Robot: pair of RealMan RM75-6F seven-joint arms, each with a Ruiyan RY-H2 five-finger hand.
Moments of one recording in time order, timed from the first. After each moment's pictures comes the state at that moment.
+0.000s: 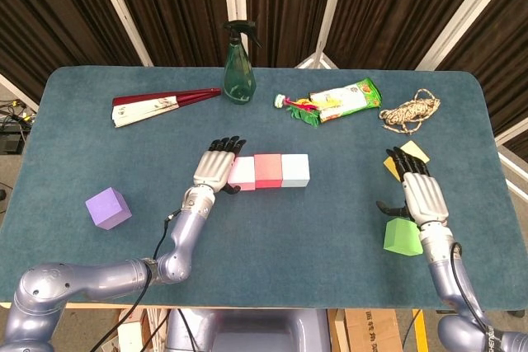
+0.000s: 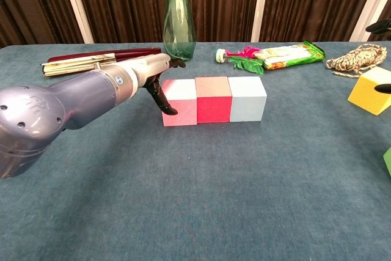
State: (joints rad) left arm -1.03 -1.88 -0.34 -1.19 0.63 0.94 0.57; right arm 0.47 -1.22 0.20 -1.75 -1.01 1.14 -0.12
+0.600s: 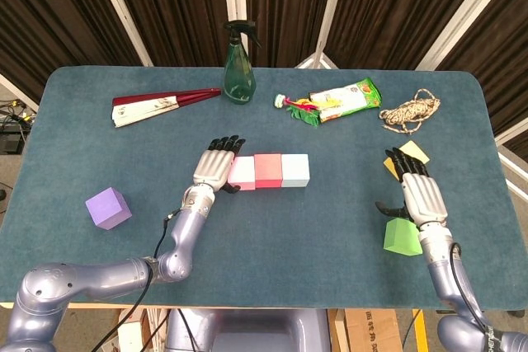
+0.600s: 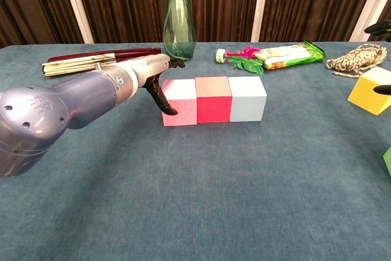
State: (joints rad) left arm -1.04 -1.89 -0.35 -1.16 0.63 0.93 0.57; right arm 0.46 -1.22 0.21 -1.75 -1.01 1.13 -0.12
